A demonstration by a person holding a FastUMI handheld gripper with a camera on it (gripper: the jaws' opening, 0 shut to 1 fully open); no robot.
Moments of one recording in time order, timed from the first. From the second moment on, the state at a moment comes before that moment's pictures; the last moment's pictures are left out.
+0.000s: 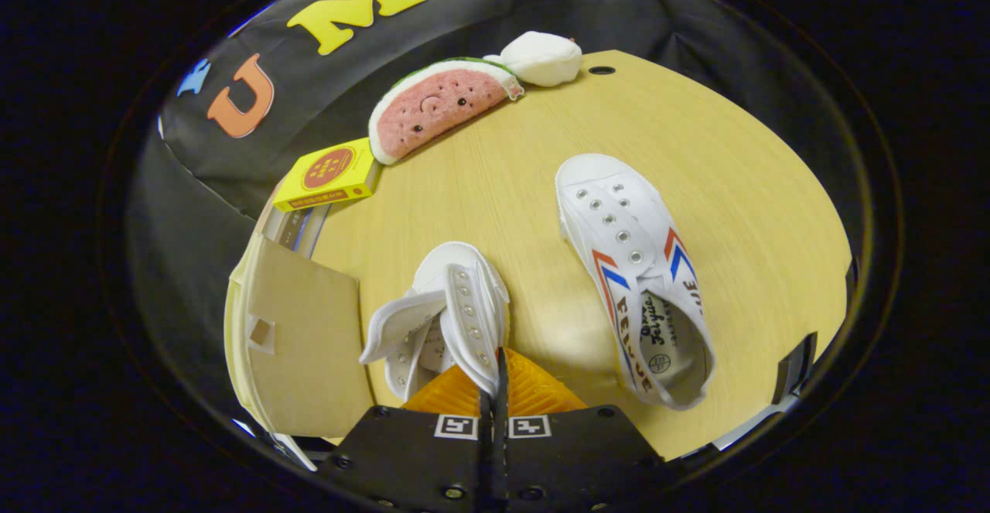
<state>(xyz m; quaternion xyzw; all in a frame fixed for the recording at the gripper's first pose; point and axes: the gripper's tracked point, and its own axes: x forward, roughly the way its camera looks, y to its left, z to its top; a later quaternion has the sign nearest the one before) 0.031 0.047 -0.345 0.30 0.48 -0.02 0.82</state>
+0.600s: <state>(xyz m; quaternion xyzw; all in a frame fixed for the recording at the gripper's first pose) 0.040 0.103 -0.187 0.35 0.41 -0.05 0.84</state>
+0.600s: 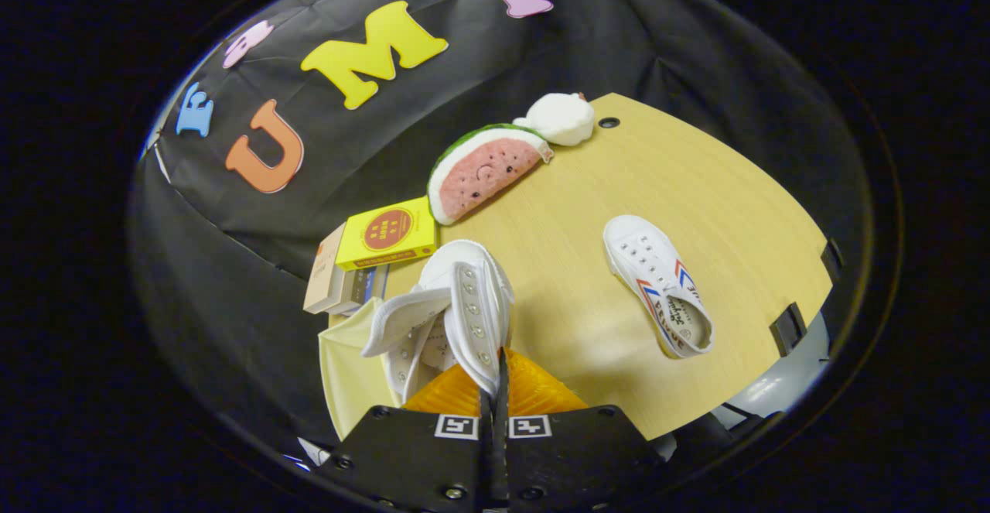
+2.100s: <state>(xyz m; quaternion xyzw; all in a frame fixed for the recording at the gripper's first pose) 0.082 0.349 -0.239 0.28 0.44 0.01 0.85</state>
